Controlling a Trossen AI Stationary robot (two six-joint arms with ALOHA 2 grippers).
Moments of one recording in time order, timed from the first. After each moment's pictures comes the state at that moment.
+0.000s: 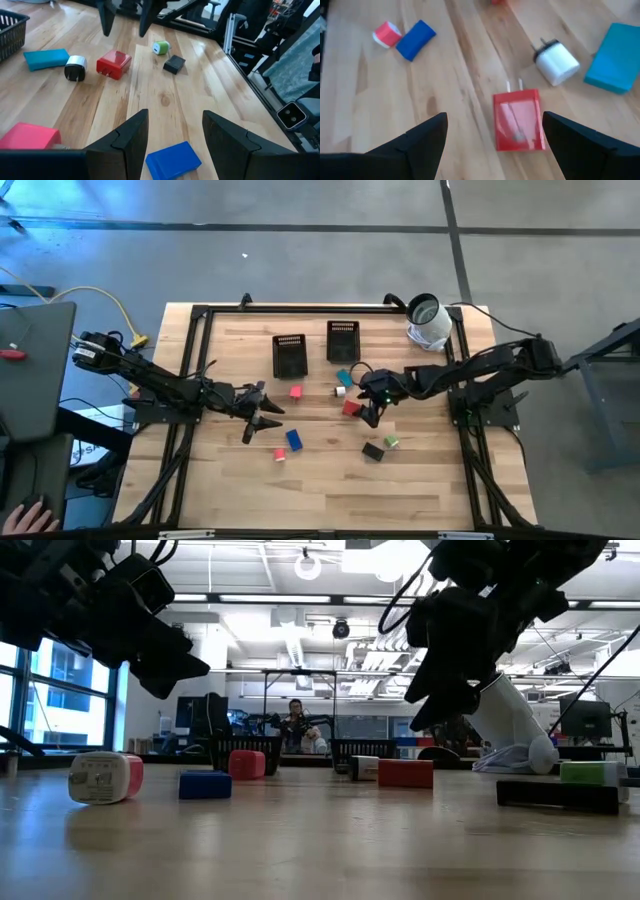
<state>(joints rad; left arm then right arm) -0.23 1.14 0.20 0.73 -0.06 -0.33 0.03 1.43 0.66 0.00 -0.05 0.53</state>
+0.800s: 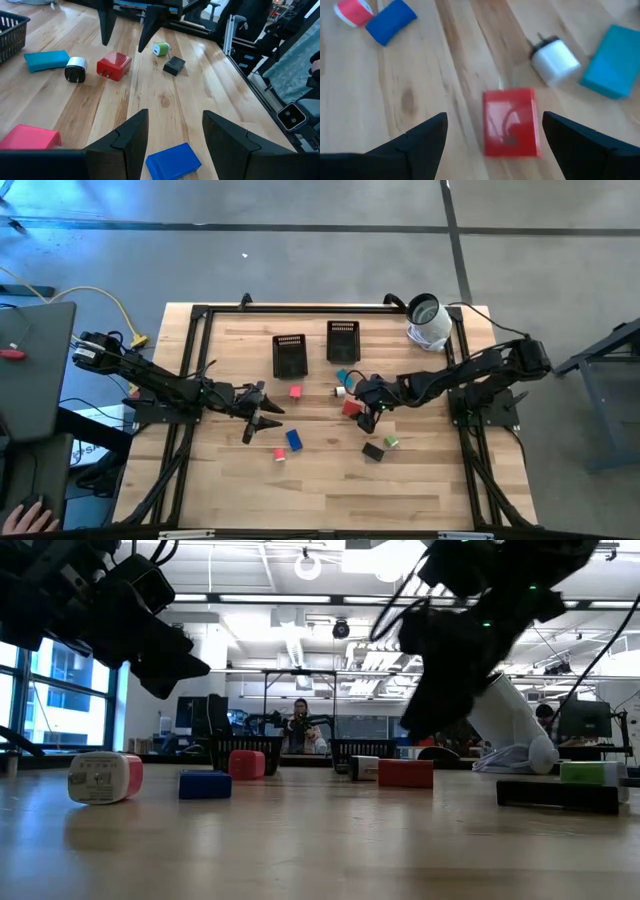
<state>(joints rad) -0.22 1.14 0.20 0.72 -0.06 -0.33 0.08 1.56 0.73 -0.01 0.07 0.47</state>
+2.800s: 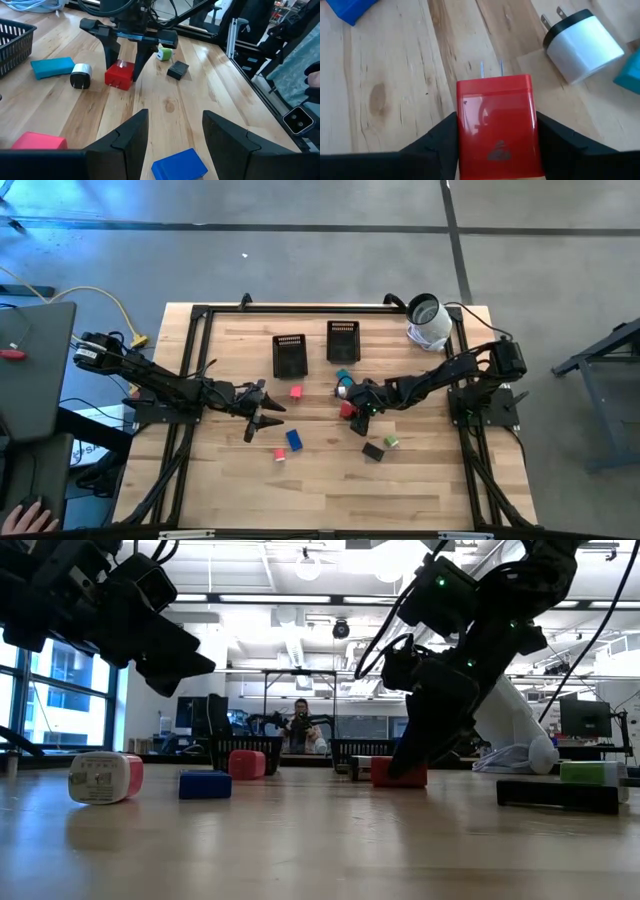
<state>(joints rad) -0.21 1.16 0.20 0.77 -0.06 -0.30 0.07 1.75 0.73 0.08 0.02 0.44</state>
